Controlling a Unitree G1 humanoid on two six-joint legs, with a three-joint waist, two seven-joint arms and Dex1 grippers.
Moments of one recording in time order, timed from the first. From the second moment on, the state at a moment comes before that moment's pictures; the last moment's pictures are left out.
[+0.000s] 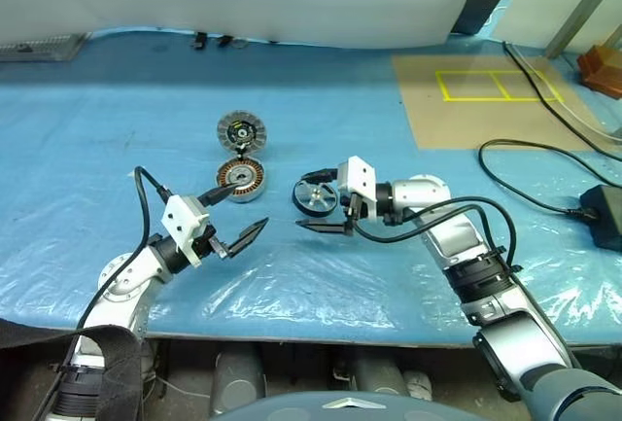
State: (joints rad) left arm 0.05 0.45 0.05 -0.20 -0.35 -0.04 -0.77; right arm -0.58 -0.37 0.30 0.15 0.14 0.09 1.09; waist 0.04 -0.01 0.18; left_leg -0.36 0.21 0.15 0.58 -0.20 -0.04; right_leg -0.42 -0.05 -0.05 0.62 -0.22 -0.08
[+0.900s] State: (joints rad) left arm 0.40 0.39 0.19 -0.39 -0.32 -0.10 -0.59; right arm -1.21 -0.02 0.53 0.96 -0.20 0.07 1.10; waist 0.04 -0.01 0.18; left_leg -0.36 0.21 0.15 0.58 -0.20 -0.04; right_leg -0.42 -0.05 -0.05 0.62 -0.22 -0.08
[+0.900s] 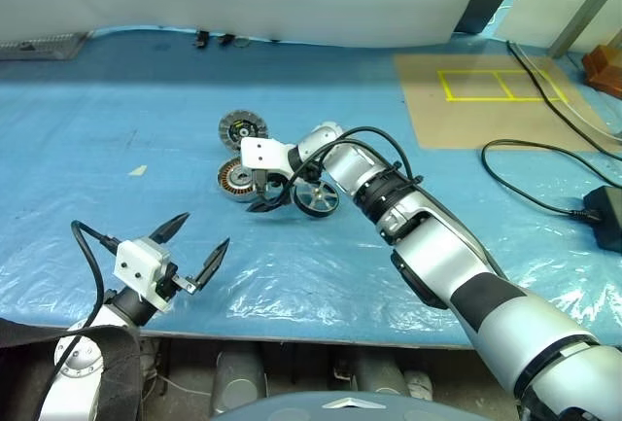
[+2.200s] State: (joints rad) left arm 0.42 0.37 0.18 -0.40 -0.30 -0.11 -0.56; right arm -1.34 0.14 0.50 1.30 -0.40 -0.02 0.91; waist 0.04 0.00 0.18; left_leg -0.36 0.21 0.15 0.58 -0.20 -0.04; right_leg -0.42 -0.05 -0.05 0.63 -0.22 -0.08
